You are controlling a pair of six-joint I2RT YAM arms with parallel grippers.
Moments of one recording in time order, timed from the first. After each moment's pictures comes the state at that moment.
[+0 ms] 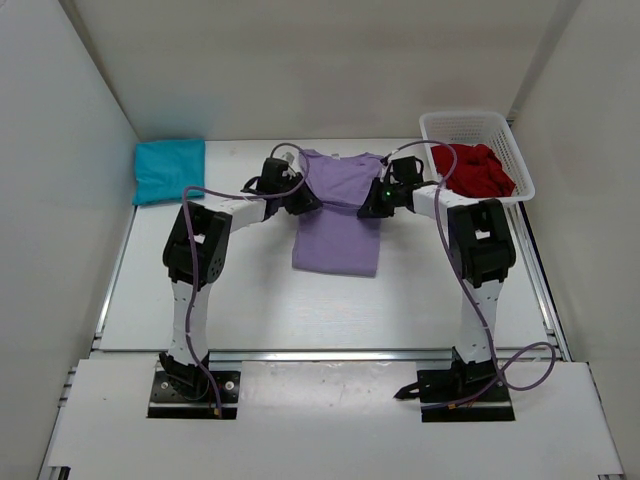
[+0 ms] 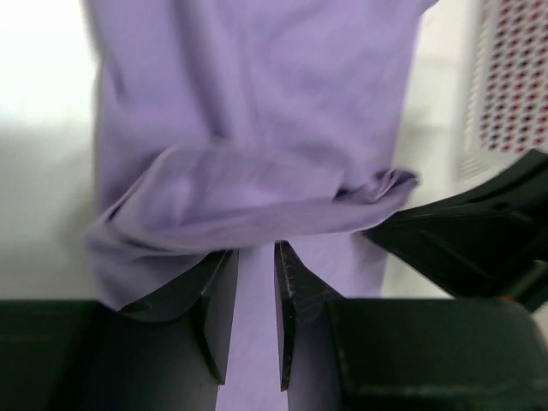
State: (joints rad) left arm -0.39 2.14 1.41 0.05 0.31 -0.77; right arm 0.25 2.08 1.41 -0.18 -0.47 0.44
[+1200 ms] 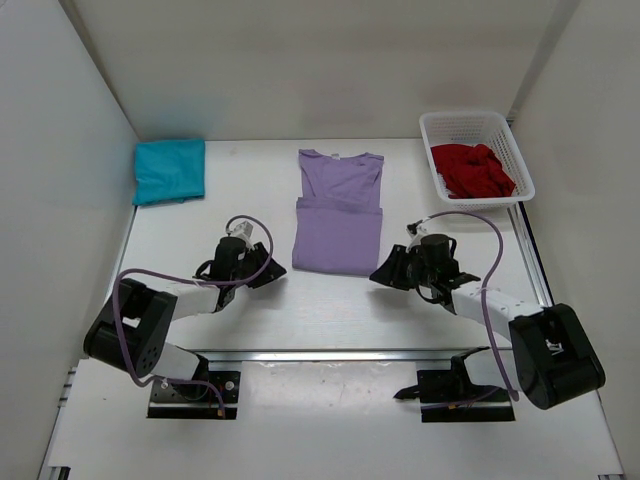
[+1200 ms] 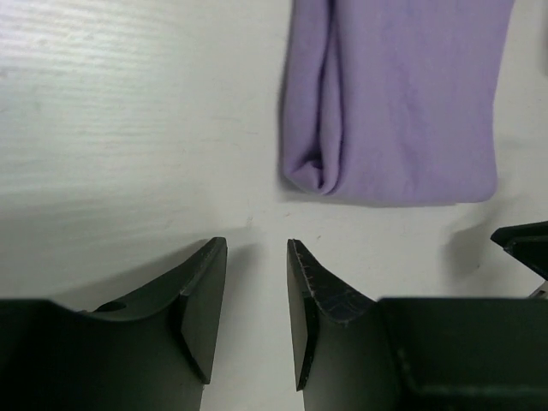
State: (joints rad) left arm -0.38 1.42 0.41 0.37 0.21 -0.73; right arm 0.33 1.25 0.42 0.17 -0.42 0.60
